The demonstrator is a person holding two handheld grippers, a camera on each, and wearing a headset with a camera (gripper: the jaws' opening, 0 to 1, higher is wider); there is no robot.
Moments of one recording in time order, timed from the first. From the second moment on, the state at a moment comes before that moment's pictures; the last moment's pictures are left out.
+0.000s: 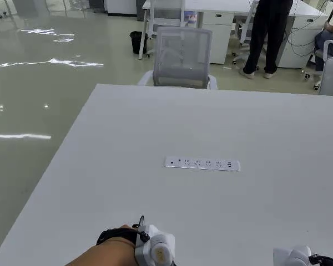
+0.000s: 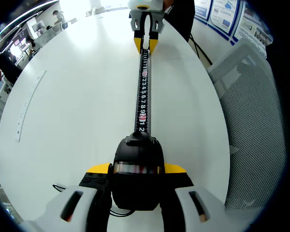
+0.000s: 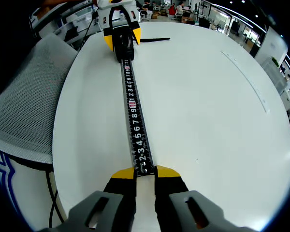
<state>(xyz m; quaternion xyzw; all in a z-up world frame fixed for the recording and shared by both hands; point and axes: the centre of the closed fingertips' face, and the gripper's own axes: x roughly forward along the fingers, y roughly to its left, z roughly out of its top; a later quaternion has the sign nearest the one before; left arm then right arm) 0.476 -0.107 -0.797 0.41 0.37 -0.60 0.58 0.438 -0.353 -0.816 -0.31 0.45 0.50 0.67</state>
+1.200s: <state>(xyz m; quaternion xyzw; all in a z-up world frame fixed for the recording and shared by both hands) 0.477 -0.107 -0.797 0.41 0.36 -0.61 0.58 0.442 -0.359 -0.813 -0.33 0.44 0.46 0.69</state>
